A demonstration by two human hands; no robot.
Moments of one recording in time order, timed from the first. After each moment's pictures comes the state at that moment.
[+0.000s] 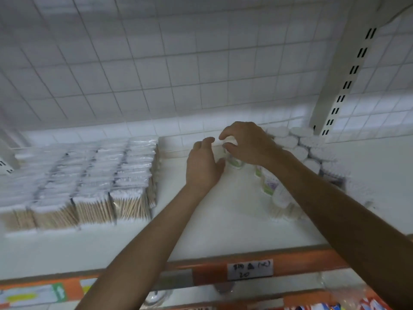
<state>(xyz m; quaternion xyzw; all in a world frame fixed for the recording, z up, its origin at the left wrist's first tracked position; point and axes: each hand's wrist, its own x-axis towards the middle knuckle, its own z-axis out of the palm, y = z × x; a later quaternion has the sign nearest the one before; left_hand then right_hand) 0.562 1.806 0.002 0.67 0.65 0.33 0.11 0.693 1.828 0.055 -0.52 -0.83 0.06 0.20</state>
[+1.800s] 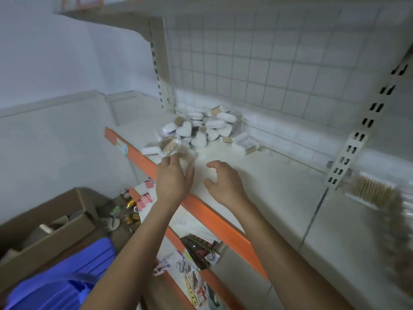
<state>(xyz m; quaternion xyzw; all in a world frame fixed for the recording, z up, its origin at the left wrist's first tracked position) -0.175 1.548 -0.024 0.28 0.89 0.34 -0.10 -0.074 1.647 -0.011 -0.24 -0.91 0.30 0.18</state>
